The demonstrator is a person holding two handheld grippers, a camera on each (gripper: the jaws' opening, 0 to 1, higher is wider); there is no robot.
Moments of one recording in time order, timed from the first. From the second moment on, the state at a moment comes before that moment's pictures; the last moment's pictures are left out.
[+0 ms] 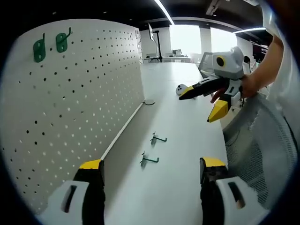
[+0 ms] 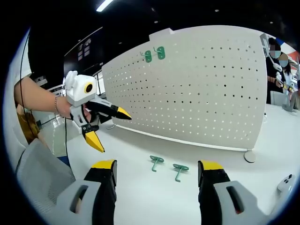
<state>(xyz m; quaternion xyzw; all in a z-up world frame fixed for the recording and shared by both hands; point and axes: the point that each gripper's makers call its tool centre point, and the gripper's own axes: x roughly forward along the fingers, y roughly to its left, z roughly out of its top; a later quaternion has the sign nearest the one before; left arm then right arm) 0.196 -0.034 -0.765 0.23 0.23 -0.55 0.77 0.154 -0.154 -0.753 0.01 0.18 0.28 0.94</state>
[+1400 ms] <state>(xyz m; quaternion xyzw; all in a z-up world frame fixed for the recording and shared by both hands) 0.218 -0.043 -0.809 0.34 0.27 -0.60 0.67 0.154 -0.157 -0.759 0.00 0.19 0.28 0.94</state>
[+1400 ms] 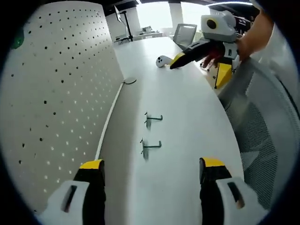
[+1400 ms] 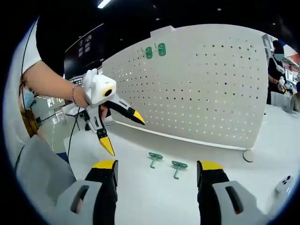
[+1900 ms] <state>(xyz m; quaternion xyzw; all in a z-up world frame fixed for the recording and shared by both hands) 0.216 -0.059 -0.831 0.38 0.29 -0.62 0.62 0.153 -0.158 -0.760 0.00 0.19 0.28 0.94</state>
